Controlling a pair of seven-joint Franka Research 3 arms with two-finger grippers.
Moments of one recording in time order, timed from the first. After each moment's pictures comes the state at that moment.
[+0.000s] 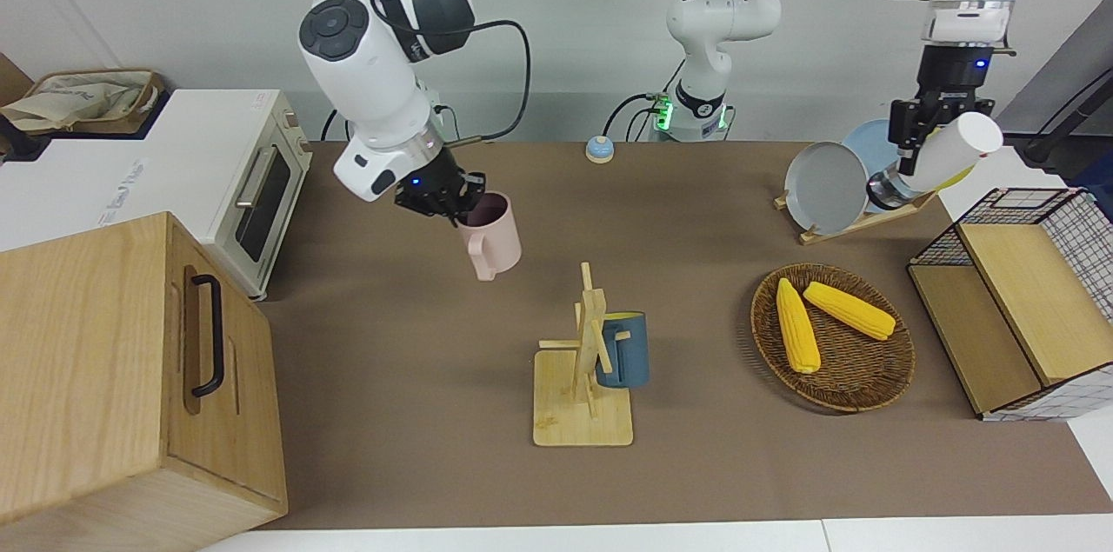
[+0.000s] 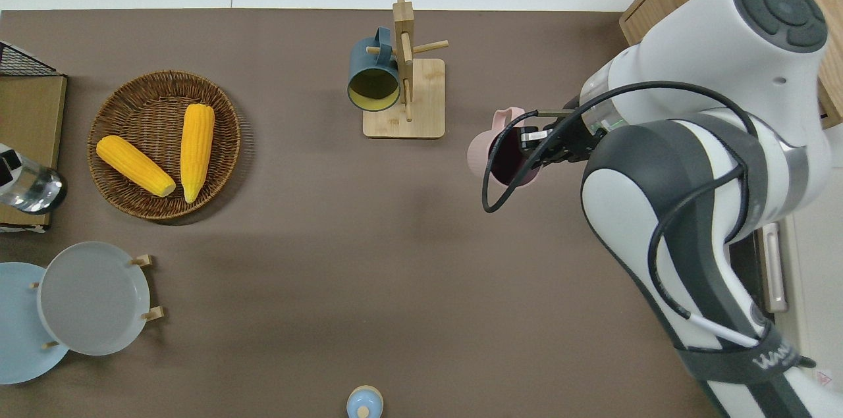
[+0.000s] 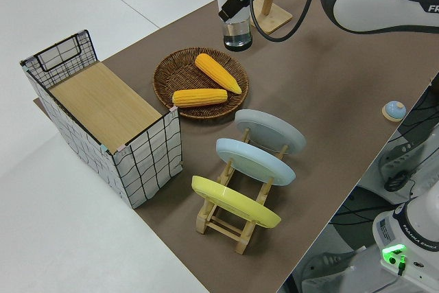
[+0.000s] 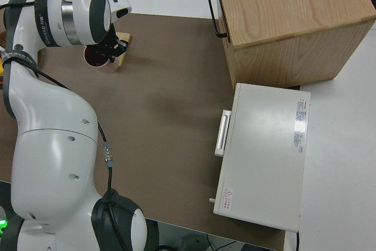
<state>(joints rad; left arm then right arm) 0.05 -0.31 0.13 -2.10 -0.12 2.35 0.13 0.13 0.29 0.17 -1.41 0.19 1.67 0.30</state>
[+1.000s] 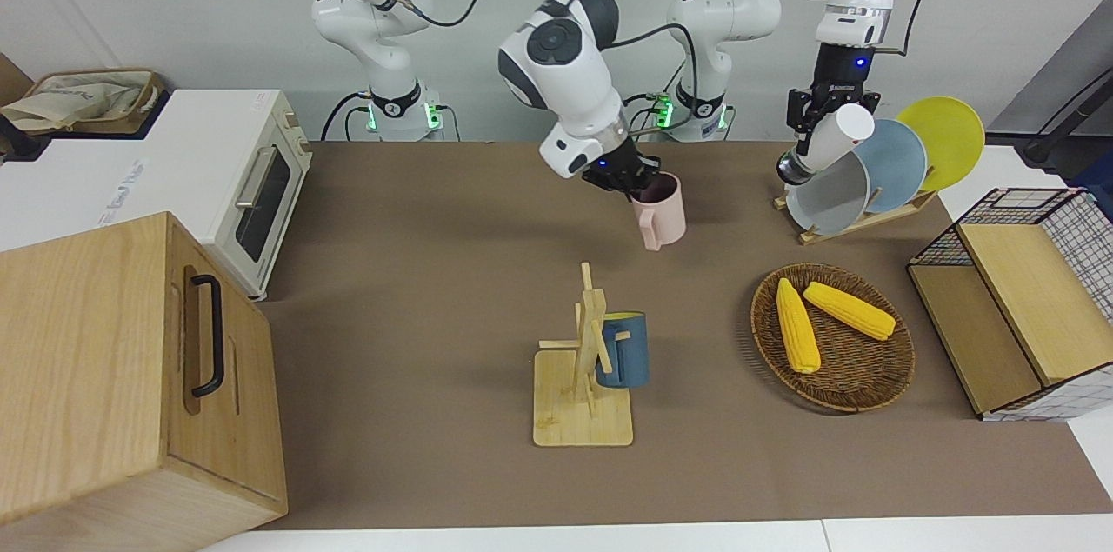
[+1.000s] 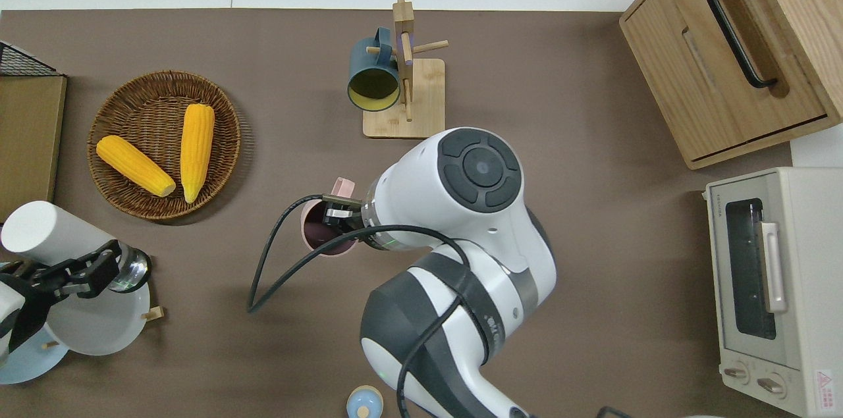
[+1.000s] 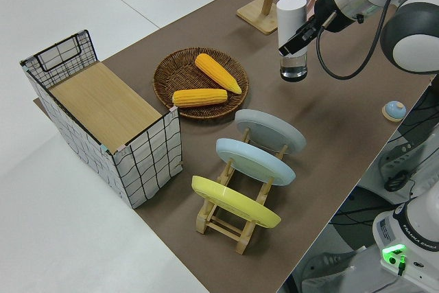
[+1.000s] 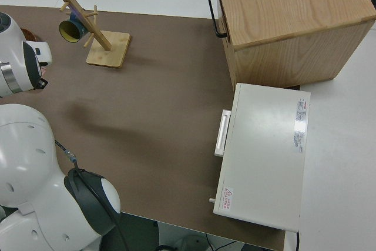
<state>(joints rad) 0.06 -0.61 0.00 -2.50 -0.11 2.37 0.08 0.27 0.41 0.49 -1.57 0.21 2.18 0.88</state>
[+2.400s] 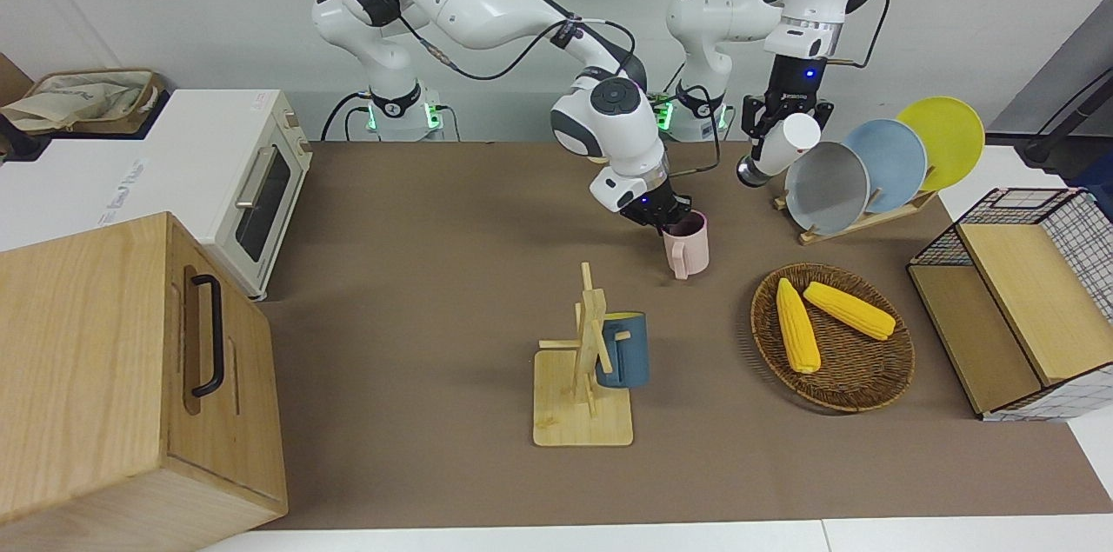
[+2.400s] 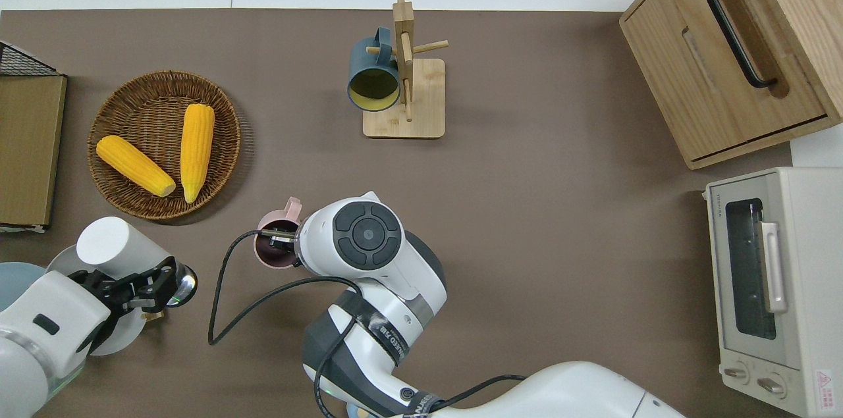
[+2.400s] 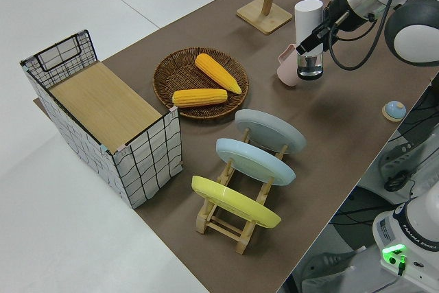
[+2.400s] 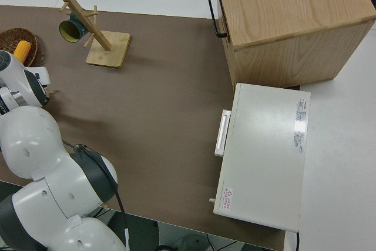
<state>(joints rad) -0.02 -0.62 -0.05 -2.55 -0.11 2.37 0.01 0.36 0.63 0.54 -1.57 -0.07 2.41 1.05</state>
